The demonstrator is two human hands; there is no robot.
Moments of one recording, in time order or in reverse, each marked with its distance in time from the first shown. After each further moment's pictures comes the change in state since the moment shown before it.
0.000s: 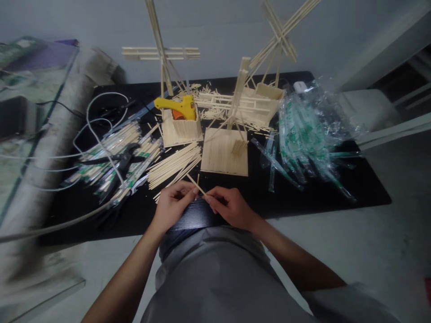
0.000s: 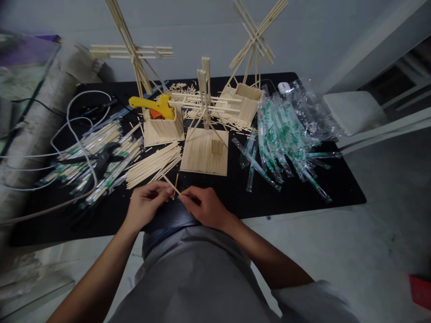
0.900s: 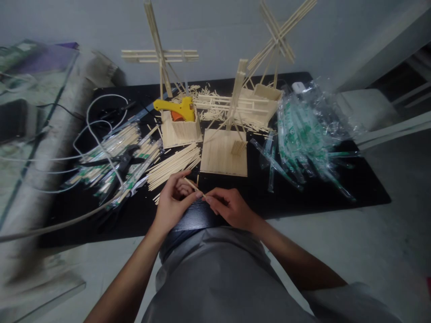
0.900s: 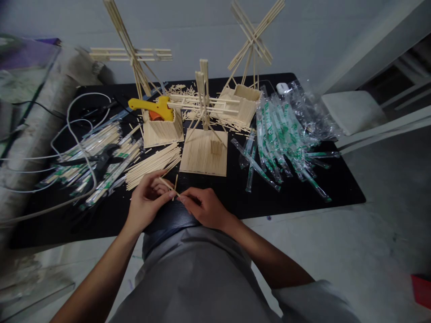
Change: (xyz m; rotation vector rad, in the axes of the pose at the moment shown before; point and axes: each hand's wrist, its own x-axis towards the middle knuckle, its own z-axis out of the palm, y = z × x) left_hand 0.000 -0.002 0.006 -0.147 0.081 0.049; right_hand -0.001 -0.001 -0.001 0.006 -0.011 0.018
